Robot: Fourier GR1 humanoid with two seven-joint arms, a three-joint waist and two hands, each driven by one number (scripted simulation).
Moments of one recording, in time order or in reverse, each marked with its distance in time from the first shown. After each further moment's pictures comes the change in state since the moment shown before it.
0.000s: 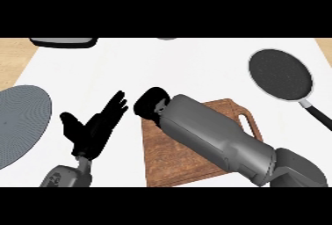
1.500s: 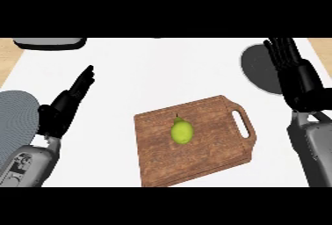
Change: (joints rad) left arm -0.136 0.229 0.049 0.037 -0.211 0.034 -0.124; right arm 0.722 -0.288 -0.921 -0.617 -0.659 -0.785 -0.277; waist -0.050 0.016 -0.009
